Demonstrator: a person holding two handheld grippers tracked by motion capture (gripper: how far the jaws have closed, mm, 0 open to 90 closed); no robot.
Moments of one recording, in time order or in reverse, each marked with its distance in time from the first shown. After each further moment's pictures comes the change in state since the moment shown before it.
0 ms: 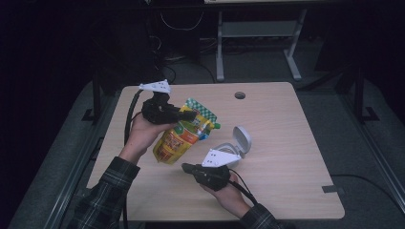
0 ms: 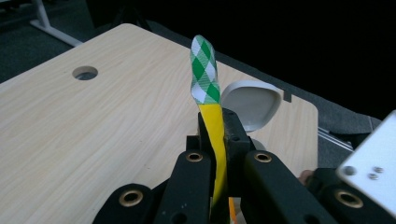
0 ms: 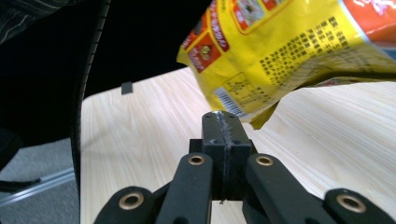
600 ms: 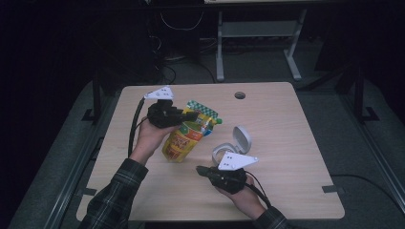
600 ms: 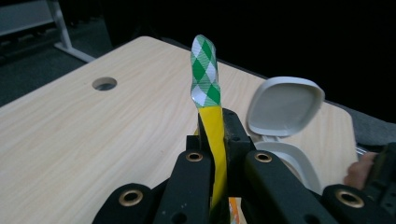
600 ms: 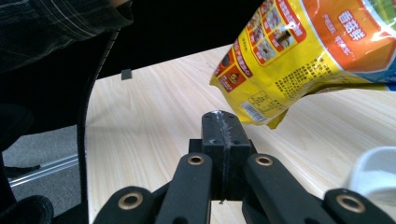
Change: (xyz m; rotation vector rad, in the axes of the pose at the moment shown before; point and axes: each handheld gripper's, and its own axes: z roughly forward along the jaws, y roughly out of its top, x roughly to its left) left arm 0.017 -0.023 0.025 -0.077 0.054 0.053; right arm -0.010 -0.008 -0.040 0.027 -0.006 -0.018
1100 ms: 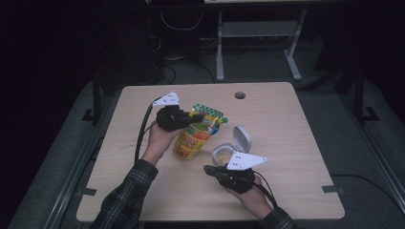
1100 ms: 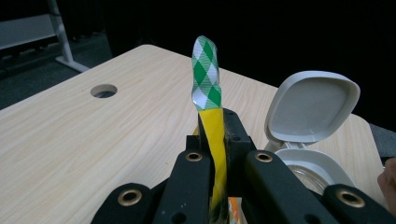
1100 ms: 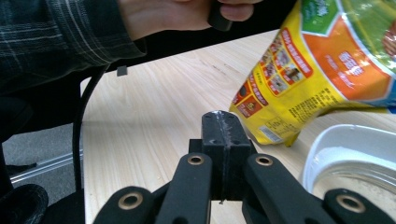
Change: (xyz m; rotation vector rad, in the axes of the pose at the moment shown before) left arm 0.010 -0.023 0.025 -0.056 -0.002 0.007; right arm -0.009 -0.005 -0.017 -0.002 -0.011 -0.006
